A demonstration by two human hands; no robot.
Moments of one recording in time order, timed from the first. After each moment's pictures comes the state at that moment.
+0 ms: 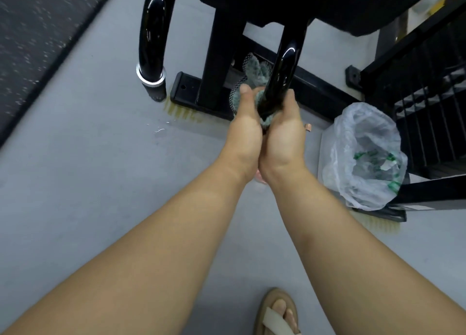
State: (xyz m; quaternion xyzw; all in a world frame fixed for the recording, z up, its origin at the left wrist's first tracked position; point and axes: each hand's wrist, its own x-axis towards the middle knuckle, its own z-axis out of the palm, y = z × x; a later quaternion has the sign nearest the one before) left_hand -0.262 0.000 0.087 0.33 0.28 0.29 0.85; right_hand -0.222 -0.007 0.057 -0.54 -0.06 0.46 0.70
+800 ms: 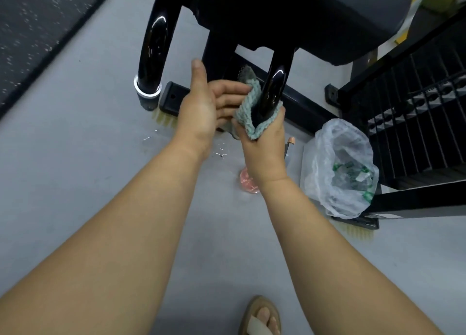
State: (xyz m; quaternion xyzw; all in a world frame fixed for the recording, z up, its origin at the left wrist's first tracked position) left_hand -0.292 0.067 0.064 0.43 0.35 0.31 0.77; right_hand -0.207 -0.005 0.040 -0.79 -0.39 0.13 0.46
